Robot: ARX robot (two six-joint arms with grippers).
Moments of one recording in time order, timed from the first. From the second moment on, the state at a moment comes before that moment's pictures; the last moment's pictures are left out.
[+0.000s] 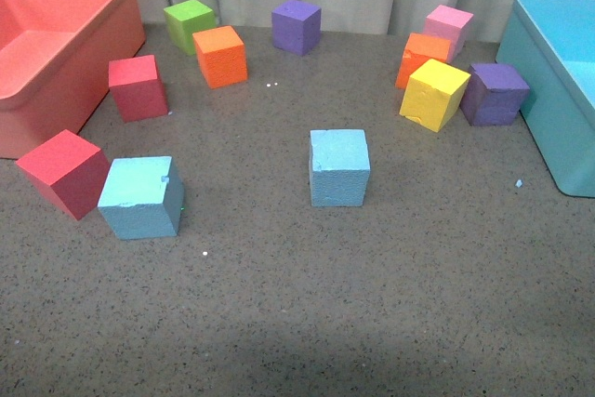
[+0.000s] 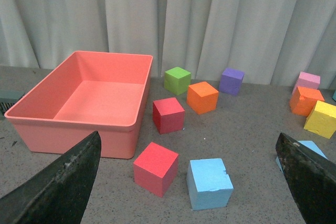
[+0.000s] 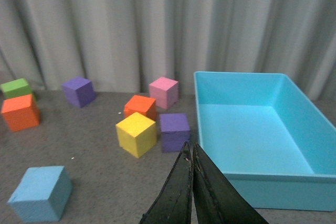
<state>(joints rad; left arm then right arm) 0.00 0.00 0.02 0.00 0.00 0.00 0.05 0.94 0.04 0.87 0.02 0.00</state>
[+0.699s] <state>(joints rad) 0.00 0.00 0.02 0.00 0.00 0.00 0.00 0.45 0.00 0.45 0.00 0.00</state>
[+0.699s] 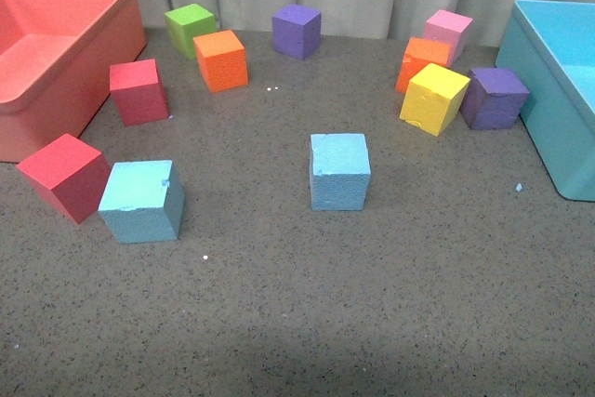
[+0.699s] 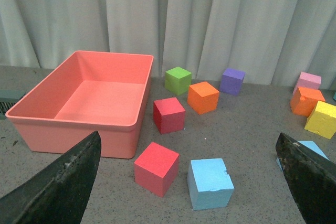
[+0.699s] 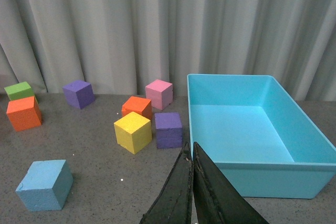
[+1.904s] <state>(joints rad) 0.00 0.00 0.02 0.00 0.00 0.00 0.00 0.01 0.00 0.00 0.00 0.00</state>
